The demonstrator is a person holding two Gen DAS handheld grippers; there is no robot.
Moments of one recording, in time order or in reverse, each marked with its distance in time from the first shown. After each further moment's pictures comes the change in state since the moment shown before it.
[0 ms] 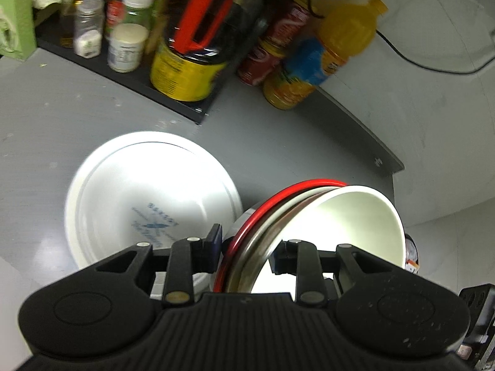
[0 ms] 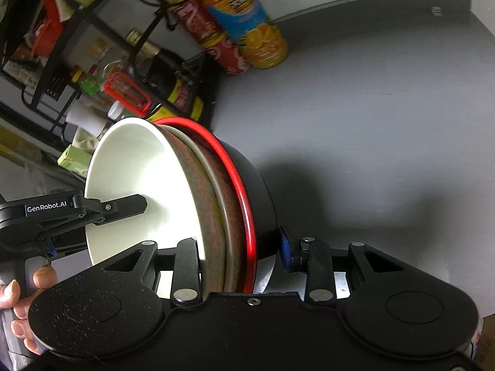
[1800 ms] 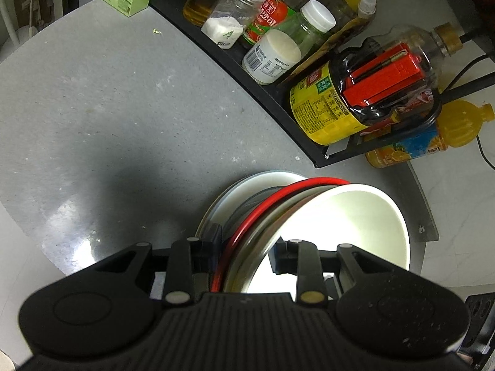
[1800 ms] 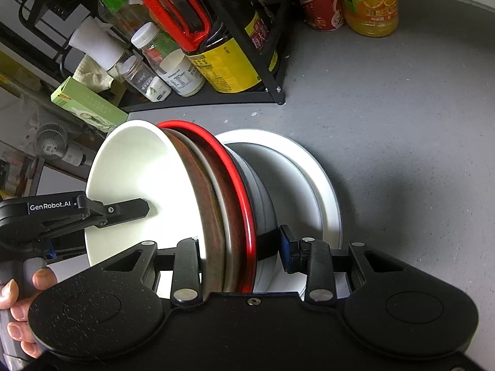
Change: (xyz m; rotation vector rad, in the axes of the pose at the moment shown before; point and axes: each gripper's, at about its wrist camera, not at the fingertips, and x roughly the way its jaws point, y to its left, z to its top) left arm 0.006 0.141 0.032 -0.297 -0.012 0.066; right arm 0.106 0.096 0.016 -0.189 0.163 -0.028
